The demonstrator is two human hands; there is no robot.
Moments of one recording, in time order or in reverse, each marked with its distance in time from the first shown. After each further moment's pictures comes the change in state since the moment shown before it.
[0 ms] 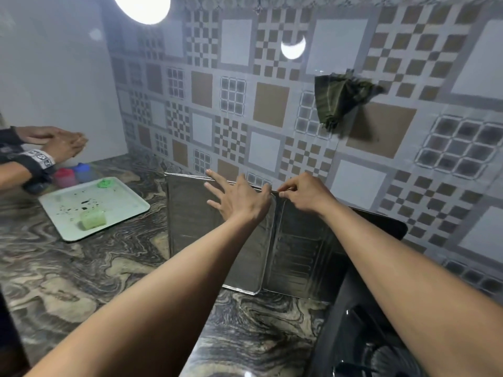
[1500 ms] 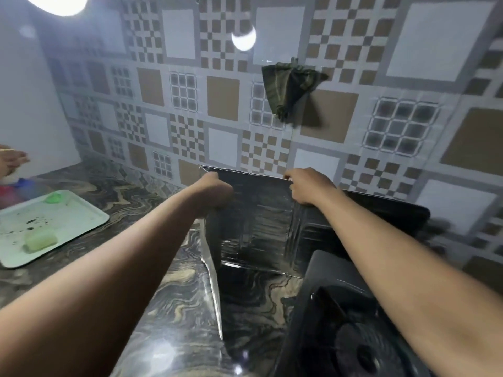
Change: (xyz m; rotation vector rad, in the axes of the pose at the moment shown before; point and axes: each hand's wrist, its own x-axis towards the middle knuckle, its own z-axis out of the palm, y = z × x) left_hand 0.005 0.036 -0.017 -0.145 -0.425 -0.026; right_hand -0.006 0.078 -0.042 -0.425 -0.010 0.157
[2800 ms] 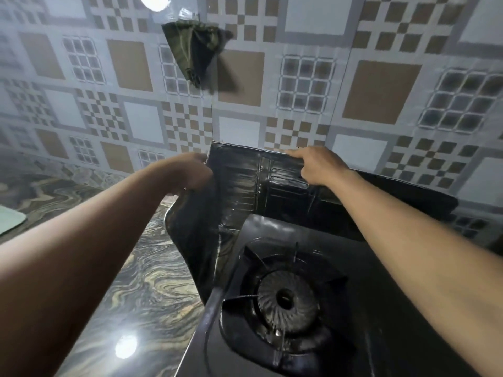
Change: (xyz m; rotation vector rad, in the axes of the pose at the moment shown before) left_hand -0.042 0.060 0.084 0.325 -0.318 0.226; right_hand -0.101 0.159 -0.019 -0.014 0.080 0.178
